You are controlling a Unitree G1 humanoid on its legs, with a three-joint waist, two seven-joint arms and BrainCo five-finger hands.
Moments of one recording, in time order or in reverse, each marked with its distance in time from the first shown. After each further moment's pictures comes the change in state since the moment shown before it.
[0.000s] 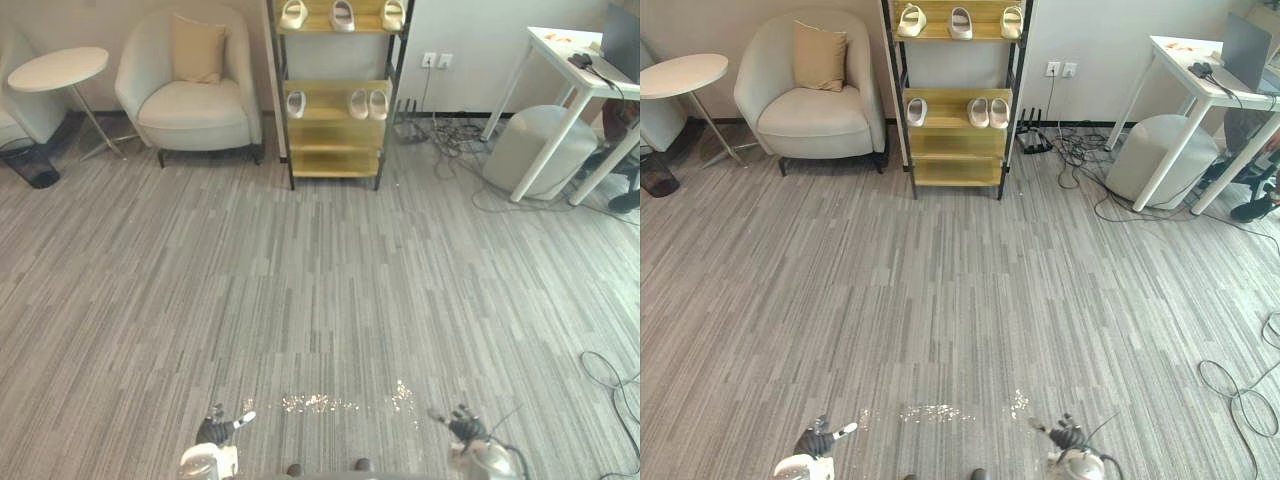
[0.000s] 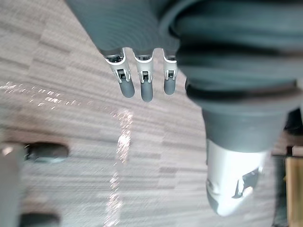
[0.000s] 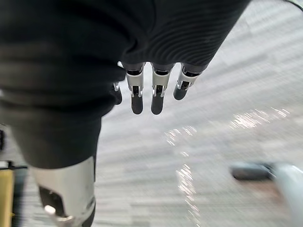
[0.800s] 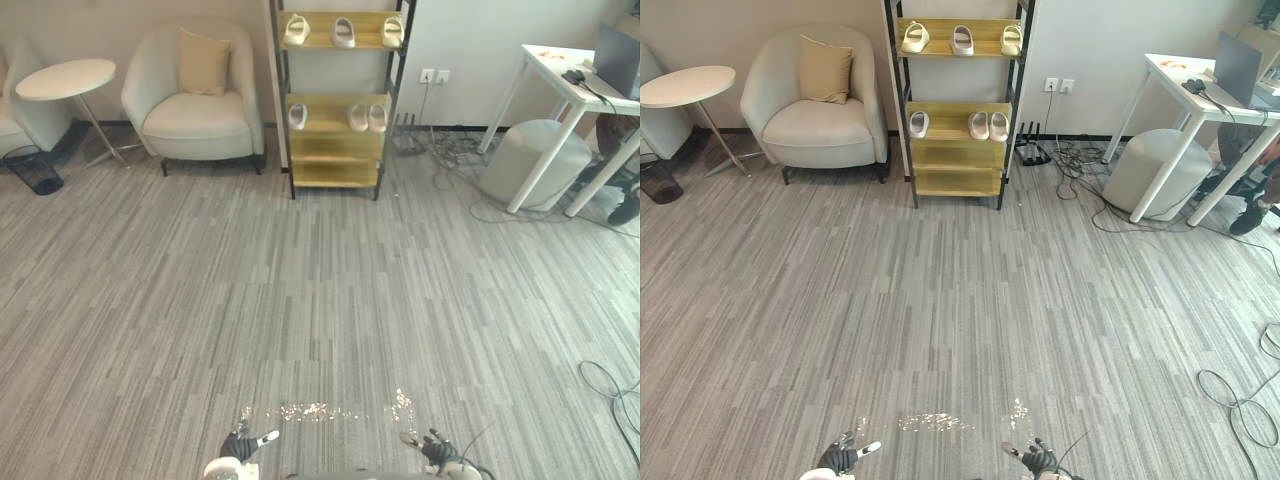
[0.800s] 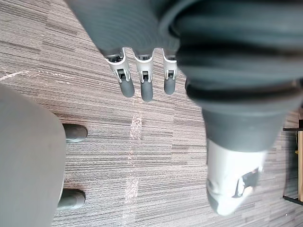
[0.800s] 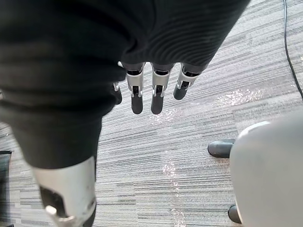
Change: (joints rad) left arm 0.017 -0.034 -0.105 0.042 0.019 0.000 -0.003; right arm 0.021 0.060 0.059 0.043 0.003 -0.003 0.005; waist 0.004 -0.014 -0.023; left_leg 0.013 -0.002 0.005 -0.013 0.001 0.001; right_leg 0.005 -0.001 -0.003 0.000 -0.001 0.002
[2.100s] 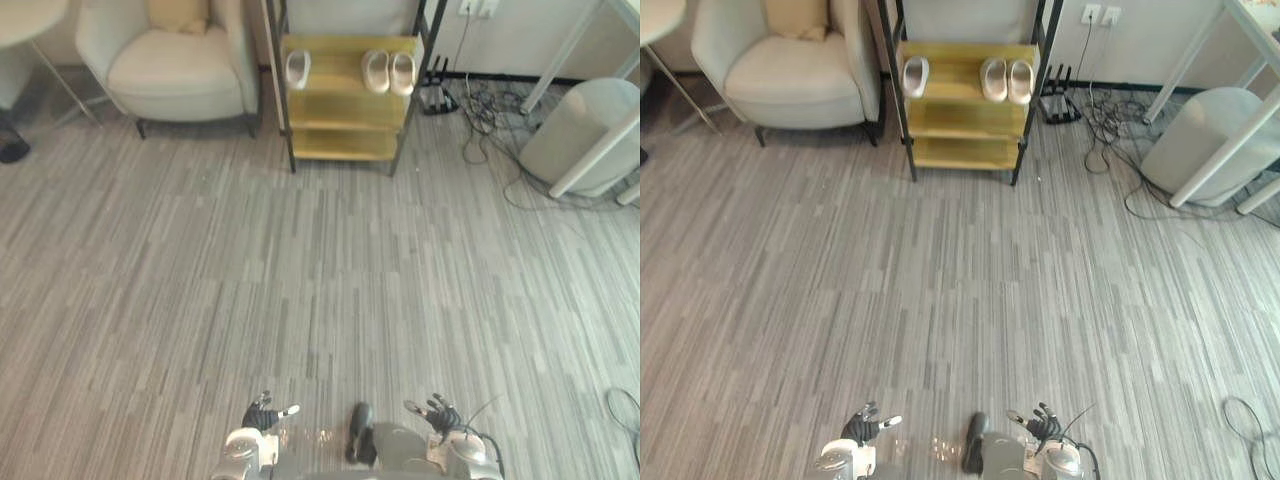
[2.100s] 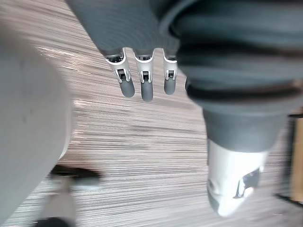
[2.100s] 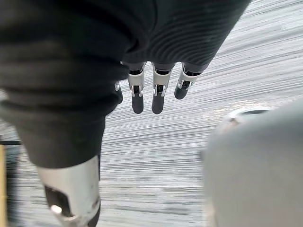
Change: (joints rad) left arm -0.094 -0.075 0.038 -0.099 0.036 0.002 -0.010; right arm -0.043 0.000 0.008 -0.103 0.049 -0.001 -0.006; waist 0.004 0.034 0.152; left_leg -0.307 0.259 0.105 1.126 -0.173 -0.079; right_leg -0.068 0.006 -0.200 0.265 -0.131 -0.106
